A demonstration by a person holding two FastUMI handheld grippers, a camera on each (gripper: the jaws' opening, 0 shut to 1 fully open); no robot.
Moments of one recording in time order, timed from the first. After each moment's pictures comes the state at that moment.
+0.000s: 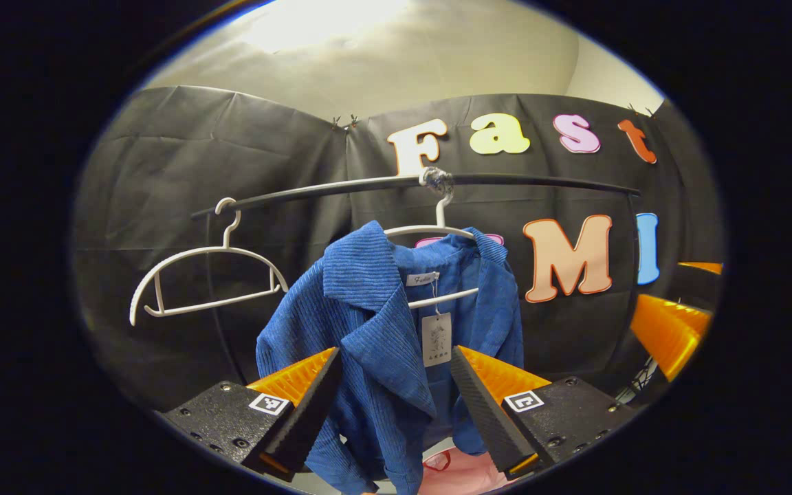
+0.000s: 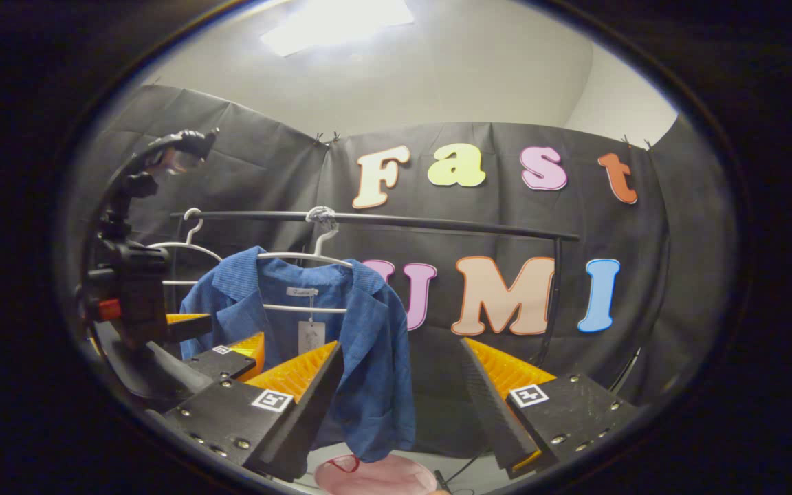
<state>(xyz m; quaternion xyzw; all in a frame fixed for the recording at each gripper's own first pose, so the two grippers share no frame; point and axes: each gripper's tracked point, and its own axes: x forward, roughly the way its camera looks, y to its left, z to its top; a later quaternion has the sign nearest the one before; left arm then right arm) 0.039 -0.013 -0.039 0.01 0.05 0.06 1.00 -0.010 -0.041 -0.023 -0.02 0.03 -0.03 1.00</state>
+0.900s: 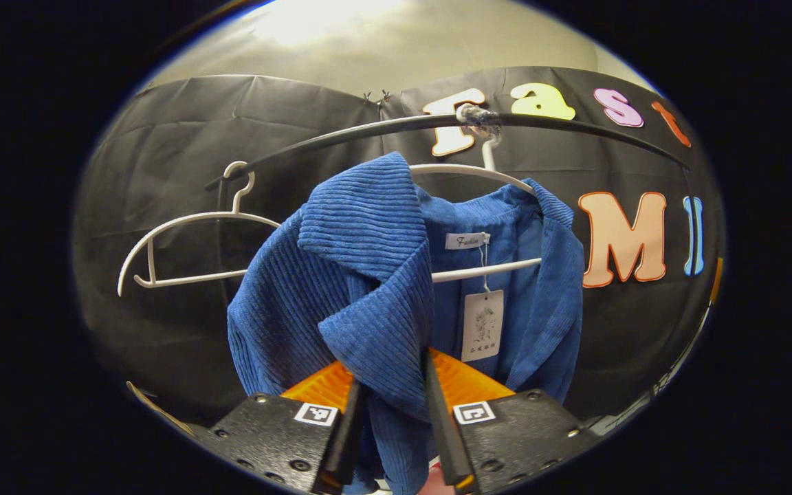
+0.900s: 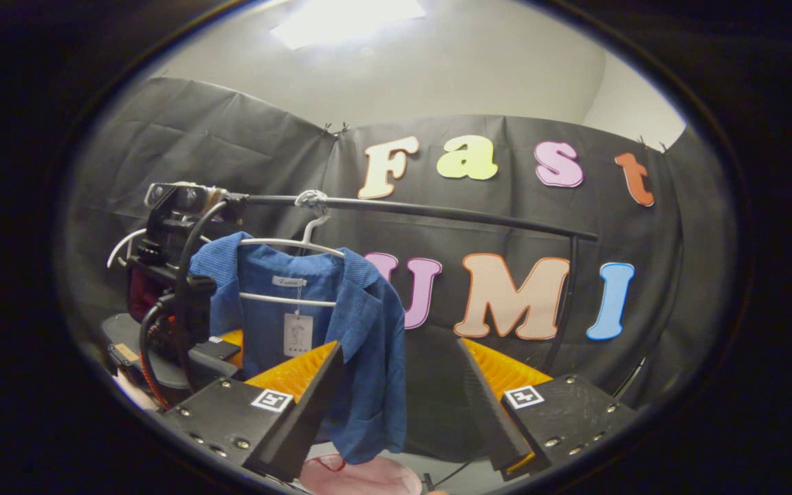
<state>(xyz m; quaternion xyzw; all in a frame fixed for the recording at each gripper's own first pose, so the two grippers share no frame) 0.087 0.018 -0.084 0.01 0.08 0.15 0.99 0.035 -0.048 -0.043 -0.03 0.04 0.01 1.00</state>
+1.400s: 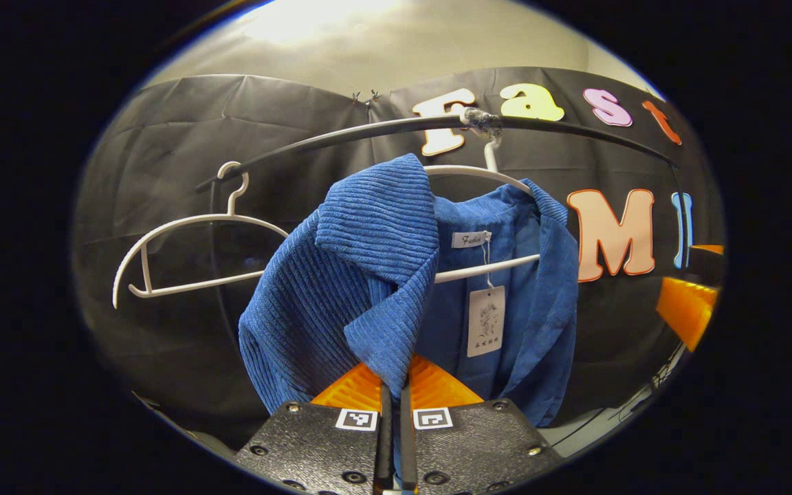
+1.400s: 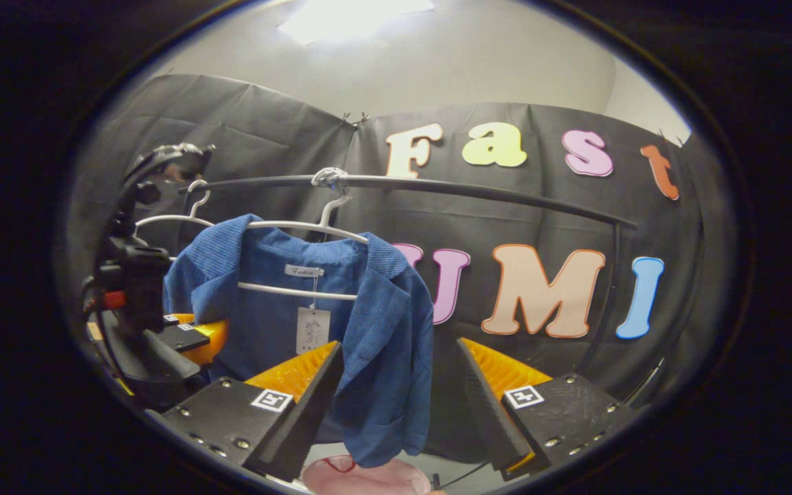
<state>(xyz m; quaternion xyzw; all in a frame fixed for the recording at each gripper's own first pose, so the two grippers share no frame) 0.080 0.021 -0.079 0.02 0.08 0.10 0.99 0.083 -0.013 -0.069 -0.03 0.06 0.06 1.00</state>
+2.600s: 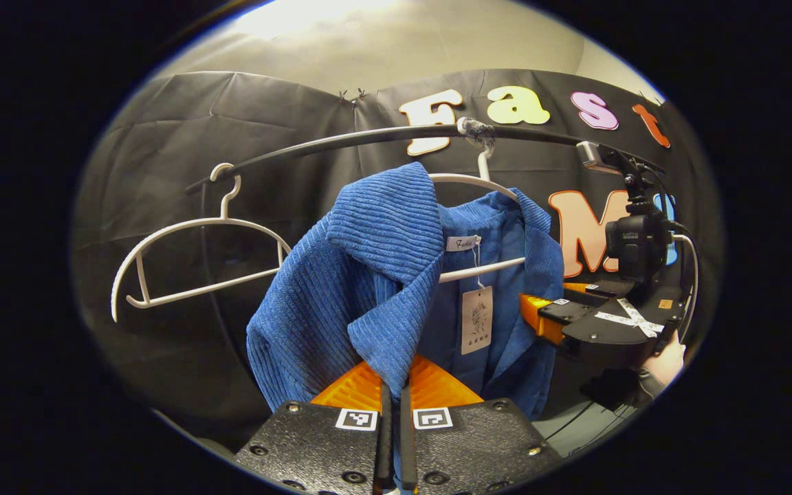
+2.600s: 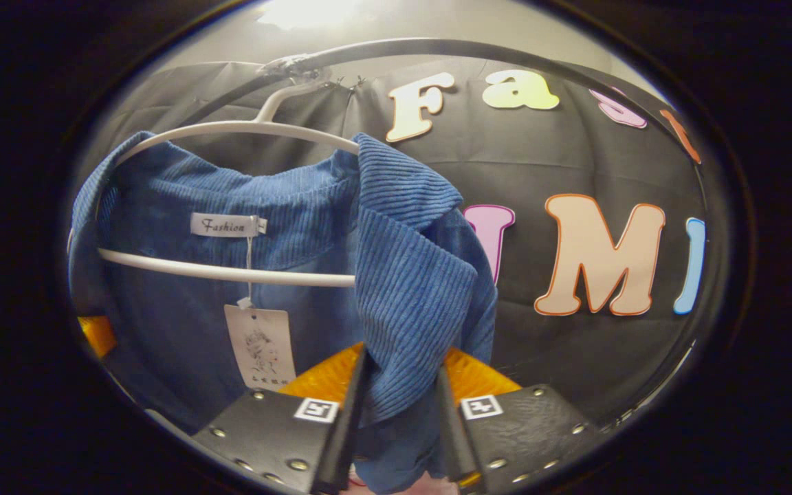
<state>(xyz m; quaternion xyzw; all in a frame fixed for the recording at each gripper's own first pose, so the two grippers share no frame) 0.065 0.029 -0.071 0.02 0.09 0.06 0.99 0.240 0.029 -0.161 0.00 0.12 0.07 0.99</state>
